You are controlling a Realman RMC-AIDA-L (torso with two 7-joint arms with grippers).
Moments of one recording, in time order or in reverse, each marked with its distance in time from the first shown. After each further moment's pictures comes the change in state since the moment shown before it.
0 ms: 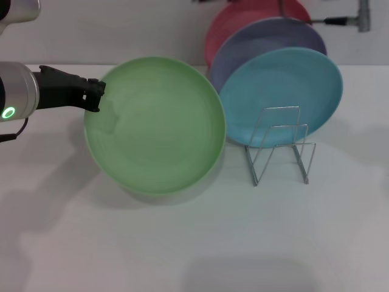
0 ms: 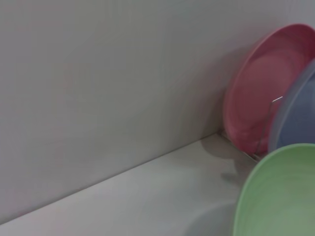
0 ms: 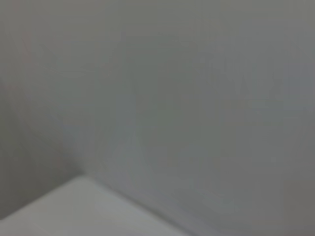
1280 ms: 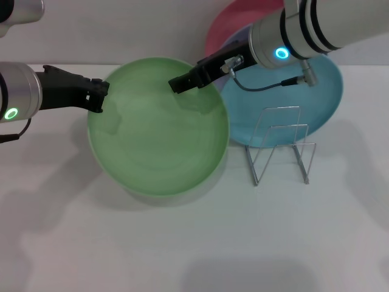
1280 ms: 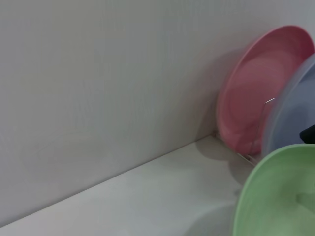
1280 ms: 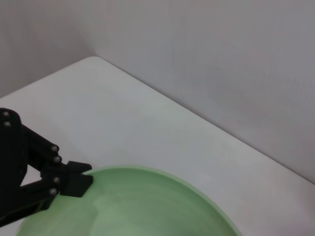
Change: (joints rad) left arm 0.002 -0.001 0.006 0.002 -0.011 0.003 0.017; right arm 0.143 0.070 -0.081 -0.316 -0.114 0.019 -0.093
